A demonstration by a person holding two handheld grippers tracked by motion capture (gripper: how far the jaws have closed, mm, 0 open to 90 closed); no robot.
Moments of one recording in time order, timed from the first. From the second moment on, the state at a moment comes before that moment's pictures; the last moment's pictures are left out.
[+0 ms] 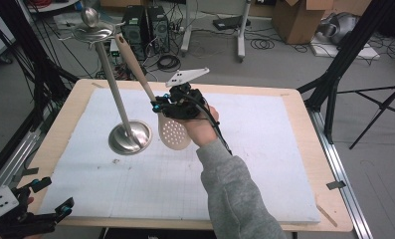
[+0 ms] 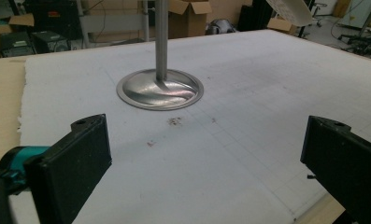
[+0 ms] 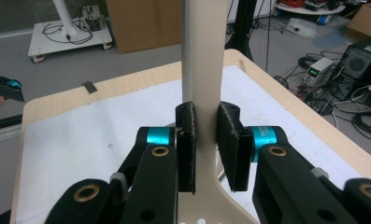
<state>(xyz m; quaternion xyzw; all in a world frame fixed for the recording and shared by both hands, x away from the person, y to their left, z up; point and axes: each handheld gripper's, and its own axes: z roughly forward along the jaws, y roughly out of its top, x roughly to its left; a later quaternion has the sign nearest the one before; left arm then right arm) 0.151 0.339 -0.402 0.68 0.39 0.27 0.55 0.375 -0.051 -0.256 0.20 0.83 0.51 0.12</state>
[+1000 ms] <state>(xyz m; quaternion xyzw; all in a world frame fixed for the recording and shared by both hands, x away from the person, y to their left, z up) 0.143 0.342 -0.403 0.68 0.39 0.28 0.55 0.390 -0.019 -0.269 0.19 0.83 0.52 0.10</state>
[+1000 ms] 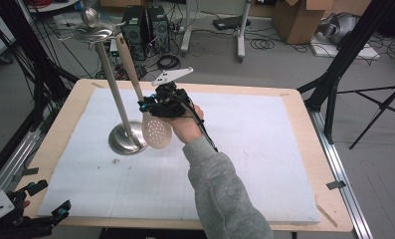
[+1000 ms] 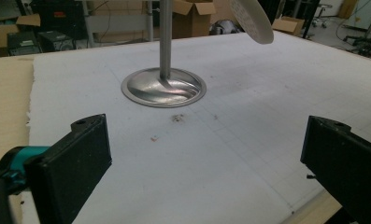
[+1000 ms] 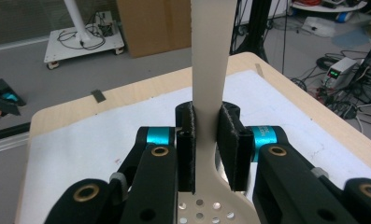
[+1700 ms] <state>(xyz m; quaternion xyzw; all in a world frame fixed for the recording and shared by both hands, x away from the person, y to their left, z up) 0.143 0.343 -0.402 0.68 0.39 0.28 0.55 0.388 -0.019 -0.274 0.19 0.81 0.55 0.11</state>
